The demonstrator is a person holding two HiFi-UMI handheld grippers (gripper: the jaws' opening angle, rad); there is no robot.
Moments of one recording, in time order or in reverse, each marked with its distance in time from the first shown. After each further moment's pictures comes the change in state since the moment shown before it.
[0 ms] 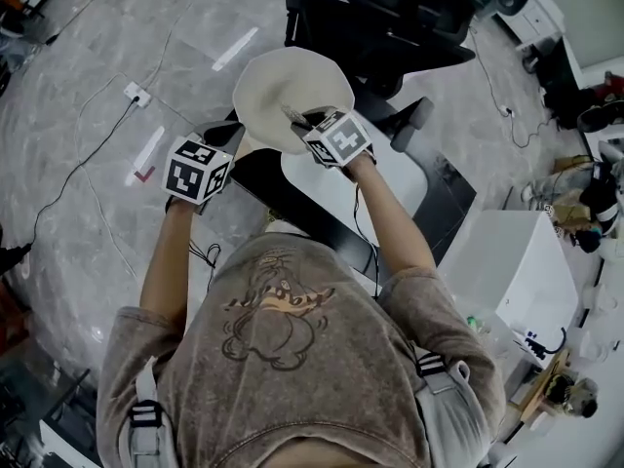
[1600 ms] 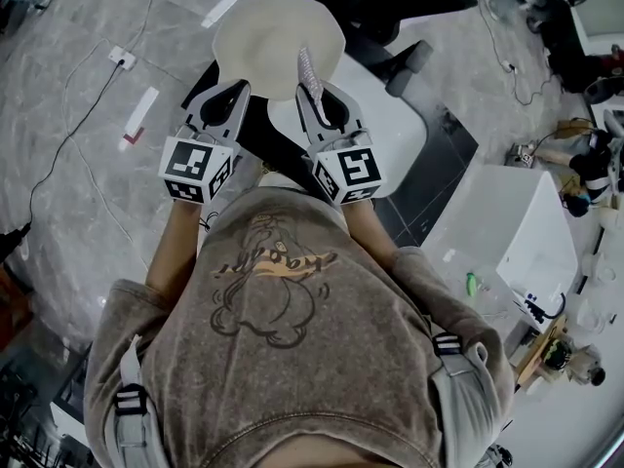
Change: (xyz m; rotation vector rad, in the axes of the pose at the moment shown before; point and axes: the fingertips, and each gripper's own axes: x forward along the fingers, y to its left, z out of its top) left arm -0.028 -0.068 0.037 0.035 -0.418 0.046; right arm -0.136 0.049 0.016 0.211 -0.780 -0.382
